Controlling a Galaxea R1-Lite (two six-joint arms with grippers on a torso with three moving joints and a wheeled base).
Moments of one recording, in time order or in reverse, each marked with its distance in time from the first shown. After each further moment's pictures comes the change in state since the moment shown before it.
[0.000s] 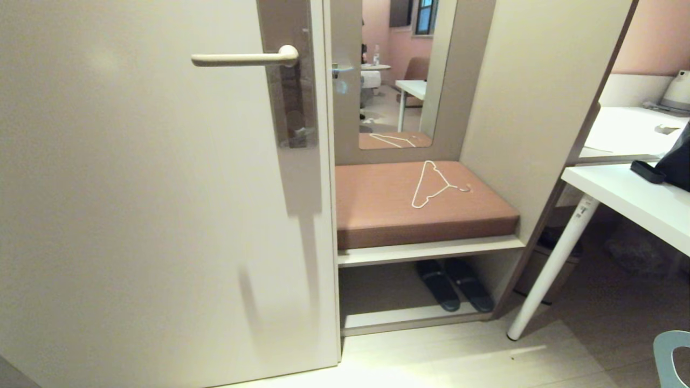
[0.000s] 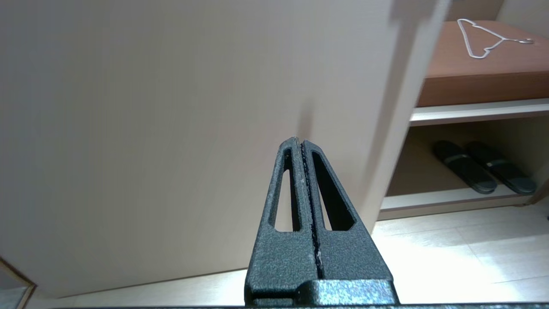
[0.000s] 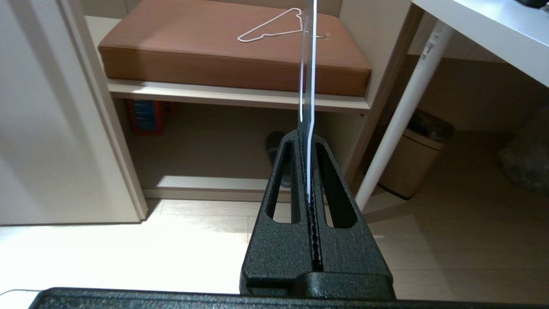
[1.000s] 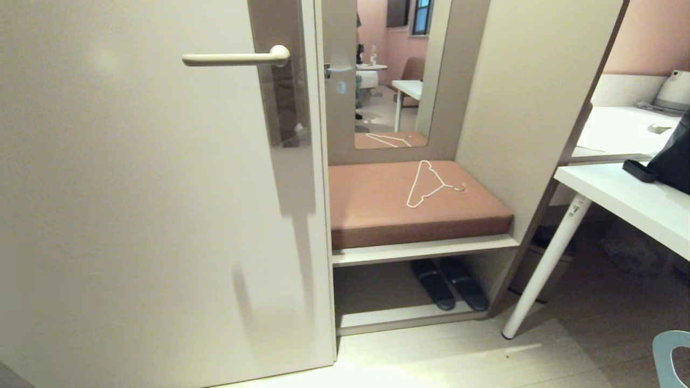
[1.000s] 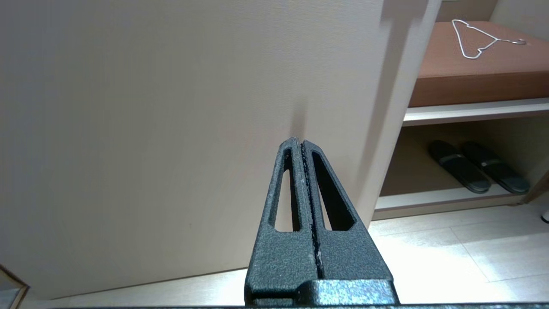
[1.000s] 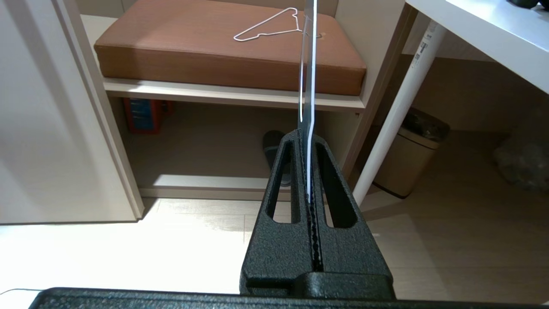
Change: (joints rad) left arm -0.001 0.000 0.000 0.000 0.000 -0.001; right arm 0.000 0.000 0.000 0.000 0.000 -0.001
